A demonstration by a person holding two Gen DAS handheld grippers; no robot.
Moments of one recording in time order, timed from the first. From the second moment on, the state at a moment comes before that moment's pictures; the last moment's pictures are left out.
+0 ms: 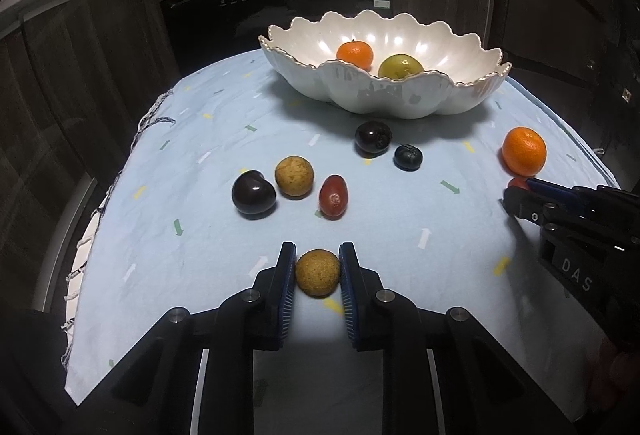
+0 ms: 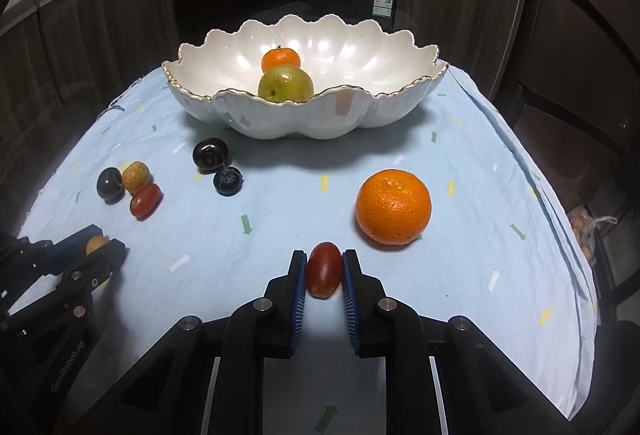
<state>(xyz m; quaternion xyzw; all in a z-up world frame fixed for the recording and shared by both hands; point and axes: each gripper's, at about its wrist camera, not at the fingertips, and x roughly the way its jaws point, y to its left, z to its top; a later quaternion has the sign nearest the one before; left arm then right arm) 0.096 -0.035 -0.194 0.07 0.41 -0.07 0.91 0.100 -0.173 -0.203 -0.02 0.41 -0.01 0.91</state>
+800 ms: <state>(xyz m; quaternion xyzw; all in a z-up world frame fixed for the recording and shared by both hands) 0.098 -0.038 -0.173 0.08 0.40 -0.06 0.91 0.093 -0.172 -0.168 -0.02 0.38 0.00 0.92</state>
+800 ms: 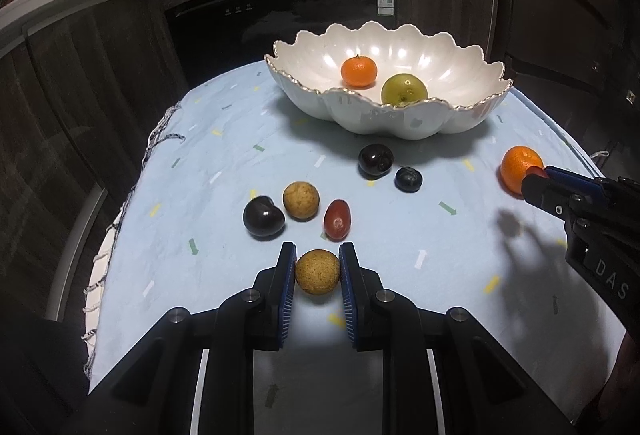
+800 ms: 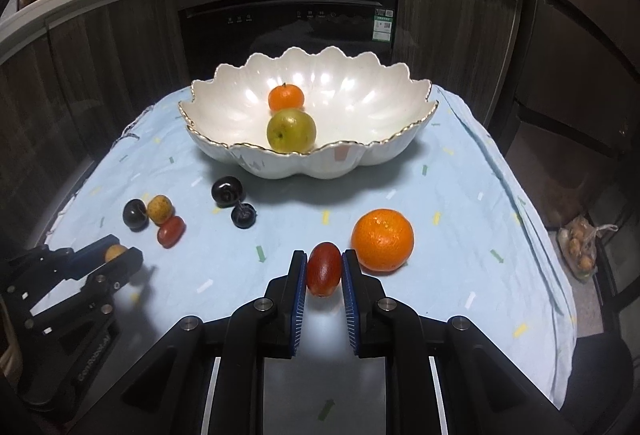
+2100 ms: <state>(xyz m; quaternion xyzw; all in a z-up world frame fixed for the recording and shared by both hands) 0.171 -0.058 -0.108 0.05 0.35 -0.08 0.93 0.136 -0.191 -0.107 -0.02 0.33 -0.02 0.95</state>
